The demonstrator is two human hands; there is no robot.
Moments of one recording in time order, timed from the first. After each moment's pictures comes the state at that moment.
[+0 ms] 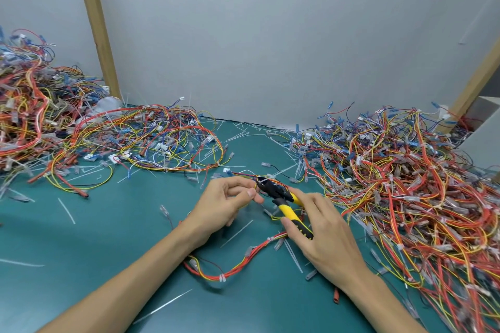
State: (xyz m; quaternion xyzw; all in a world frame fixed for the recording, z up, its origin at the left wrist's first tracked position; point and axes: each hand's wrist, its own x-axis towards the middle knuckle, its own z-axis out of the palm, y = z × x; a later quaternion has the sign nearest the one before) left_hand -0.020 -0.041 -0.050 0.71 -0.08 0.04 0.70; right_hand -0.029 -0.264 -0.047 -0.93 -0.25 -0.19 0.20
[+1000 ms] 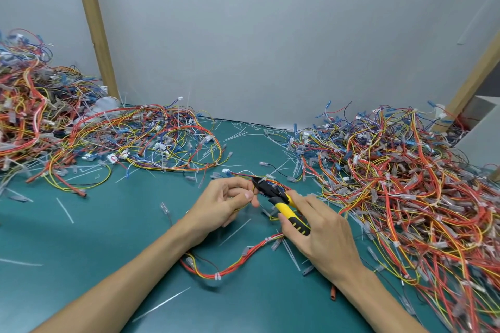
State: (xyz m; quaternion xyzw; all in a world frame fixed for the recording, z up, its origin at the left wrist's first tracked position) left_hand -0.021 -0.037 -0.049 0.70 -0.12 0.00 0.70; right_hand -0.032 -0.258 -0.044 -0.90 -0.27 -0.28 0.19
